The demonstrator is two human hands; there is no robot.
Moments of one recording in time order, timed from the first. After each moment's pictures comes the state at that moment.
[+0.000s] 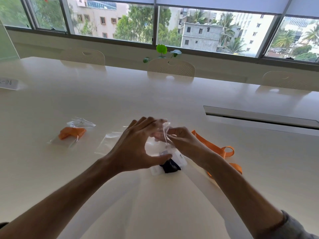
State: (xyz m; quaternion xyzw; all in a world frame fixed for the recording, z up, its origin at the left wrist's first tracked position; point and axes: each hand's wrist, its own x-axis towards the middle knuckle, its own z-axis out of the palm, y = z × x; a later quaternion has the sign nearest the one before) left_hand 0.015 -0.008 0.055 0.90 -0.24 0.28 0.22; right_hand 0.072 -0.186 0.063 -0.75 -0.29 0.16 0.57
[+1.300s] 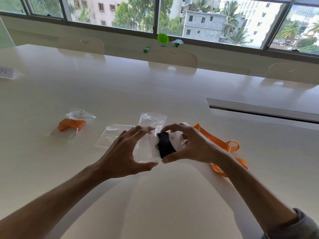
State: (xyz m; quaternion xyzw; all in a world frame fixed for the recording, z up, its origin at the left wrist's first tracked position) left_hand 0.005 0.026 0.004 0.92 -0.20 0.21 0.27; right_hand 0.083 -0.206 0.041 -0.86 -0.36 0.09 0.35
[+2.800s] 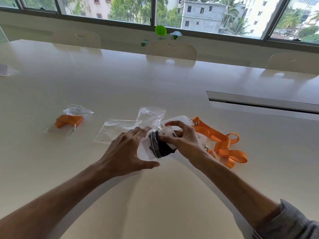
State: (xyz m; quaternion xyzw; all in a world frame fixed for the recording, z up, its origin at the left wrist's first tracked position) left_hand 0.006 0.019 -0.011 0.96 -0.13 0.16 0.20; right_hand 0.073 -0.180 0.001 -0.73 -0.15 0.11 0.66
